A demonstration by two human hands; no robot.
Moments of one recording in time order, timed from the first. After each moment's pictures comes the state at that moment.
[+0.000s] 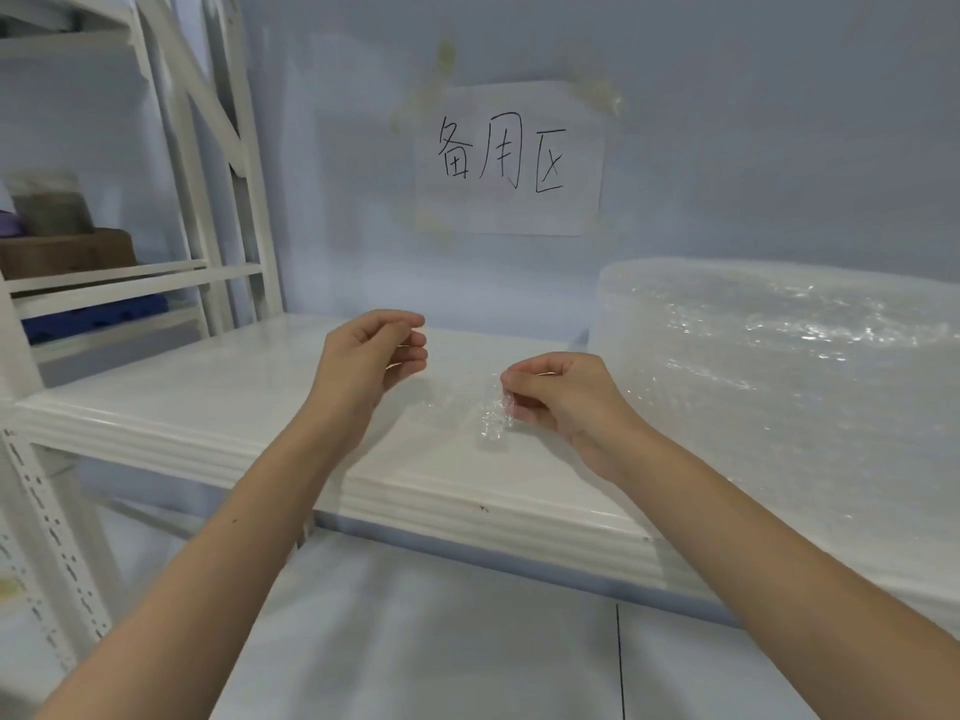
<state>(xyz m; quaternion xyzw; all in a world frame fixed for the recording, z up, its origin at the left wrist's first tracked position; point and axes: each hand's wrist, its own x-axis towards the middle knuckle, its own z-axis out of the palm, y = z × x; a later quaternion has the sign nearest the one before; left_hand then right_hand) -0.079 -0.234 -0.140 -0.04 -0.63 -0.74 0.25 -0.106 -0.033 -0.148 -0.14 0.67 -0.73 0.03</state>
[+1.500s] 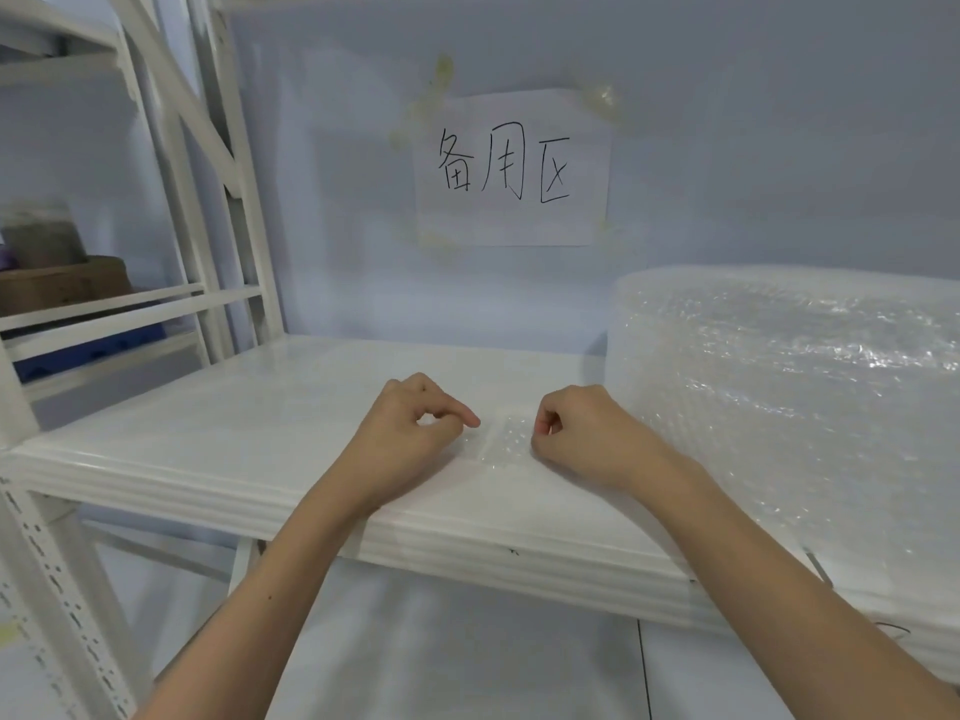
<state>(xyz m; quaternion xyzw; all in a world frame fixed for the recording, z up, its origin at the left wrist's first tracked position) -0.080 -0.236 -0.161 -0.10 -0.87 -0.45 0.19 -0.135 -0.029 -0.158 -0.20 0.94 -0.24 -0.09</state>
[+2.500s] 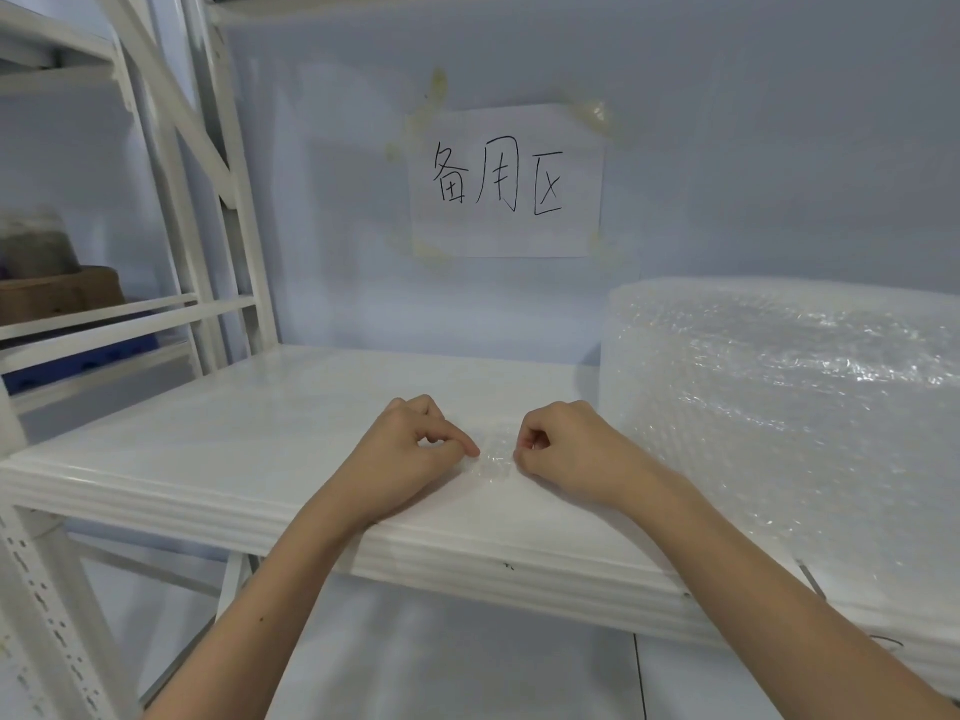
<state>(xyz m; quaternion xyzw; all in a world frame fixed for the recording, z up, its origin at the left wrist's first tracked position) -0.081 -0.235 -0.162 -0.12 -0.89 -0.42 0.16 -0.132 -0.034 -0.160 -0.23 0.93 -0.26 -0.08</state>
